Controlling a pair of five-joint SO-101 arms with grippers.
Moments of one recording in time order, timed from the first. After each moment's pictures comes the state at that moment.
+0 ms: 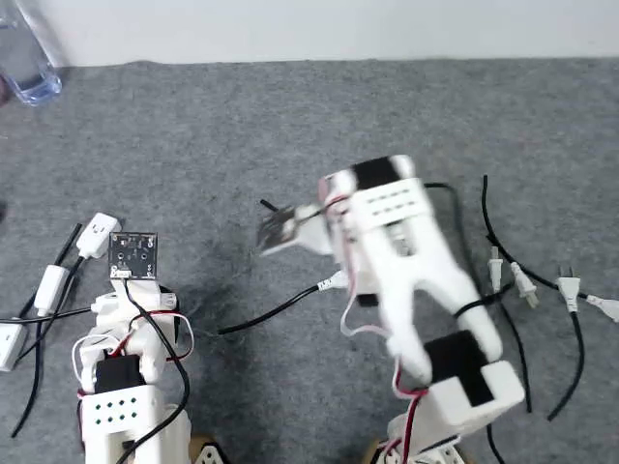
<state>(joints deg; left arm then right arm) -15.5 -70.0 86.2 46.8 -2.0 -24.3 5.1 3.2 100.5 72.0</state>
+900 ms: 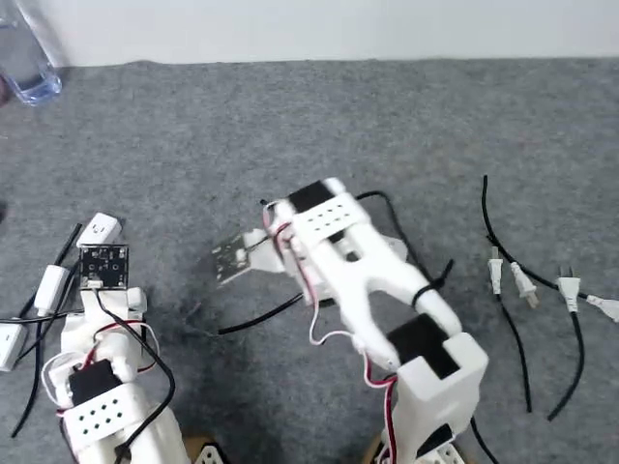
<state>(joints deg) -31.5 -70.0 85.7 51.4 -15.9 -31.2 15.5 3.3 85.5 73.9</state>
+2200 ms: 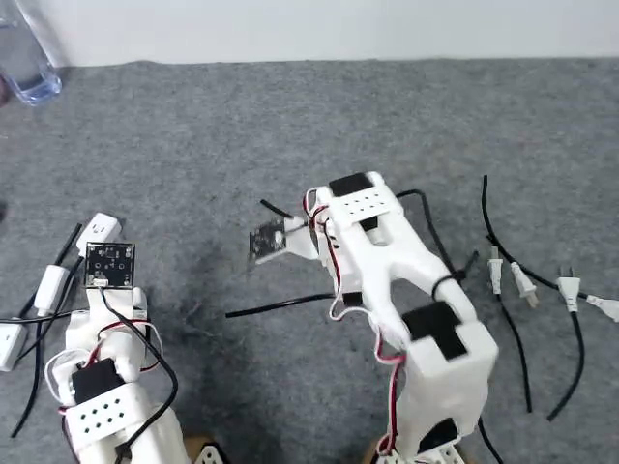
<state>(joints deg) -29.5 -70.0 85.7 51.4 -15.9 -22.8 15.6 4.7 84.8 71.7</state>
